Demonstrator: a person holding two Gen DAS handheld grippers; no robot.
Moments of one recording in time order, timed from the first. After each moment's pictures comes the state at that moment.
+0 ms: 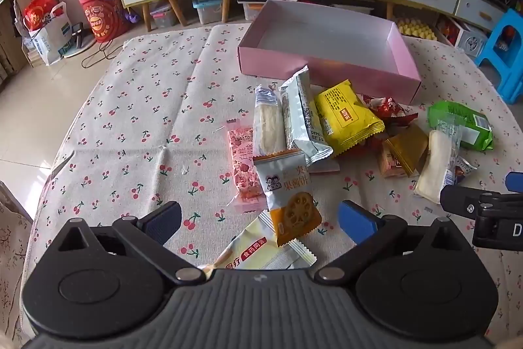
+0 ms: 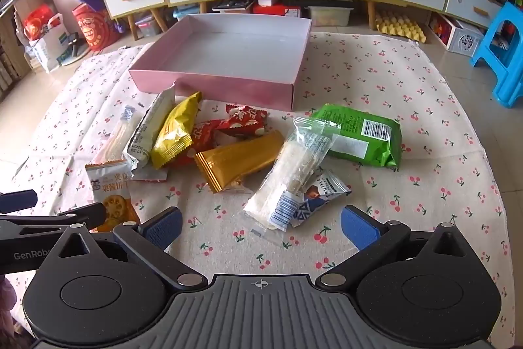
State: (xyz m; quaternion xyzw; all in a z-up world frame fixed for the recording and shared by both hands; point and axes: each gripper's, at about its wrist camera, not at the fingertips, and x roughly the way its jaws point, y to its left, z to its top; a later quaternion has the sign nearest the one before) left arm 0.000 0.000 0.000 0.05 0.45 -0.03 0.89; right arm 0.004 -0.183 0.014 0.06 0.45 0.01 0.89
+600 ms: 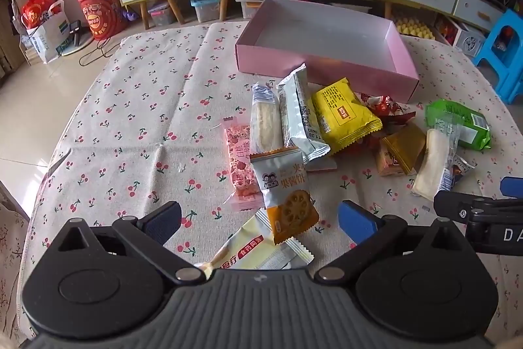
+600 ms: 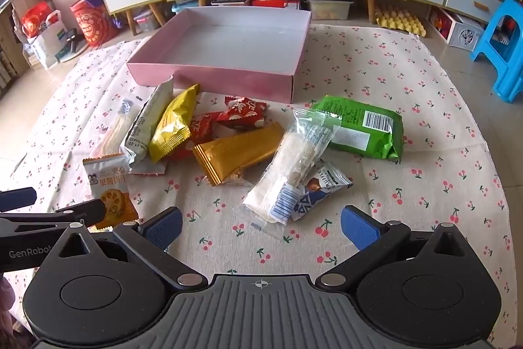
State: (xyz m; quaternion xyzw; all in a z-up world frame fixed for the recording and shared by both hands) left arm -0.001 0.000 -0.002 0.05 0.46 -0.04 0.89; right arm 0.003 -0.183 0.009 0.06 0.47 0.01 0.88
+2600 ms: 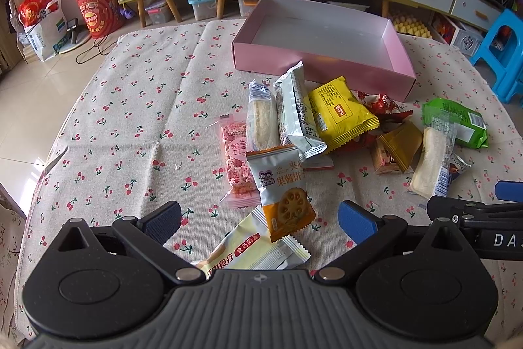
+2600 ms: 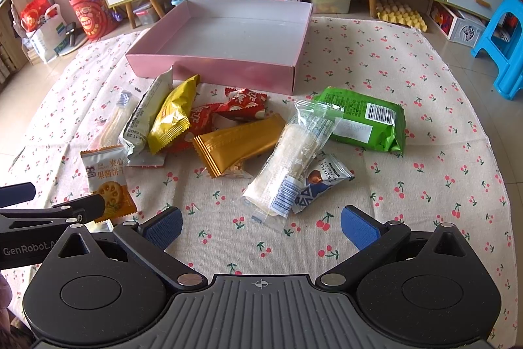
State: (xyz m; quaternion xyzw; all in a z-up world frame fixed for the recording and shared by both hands) left arm -0.001 -0.002 -0.003 0.05 0.46 -0.04 0.89; right arm 0.004 -0.182 0.005 0.06 0.47 0.01 0.88
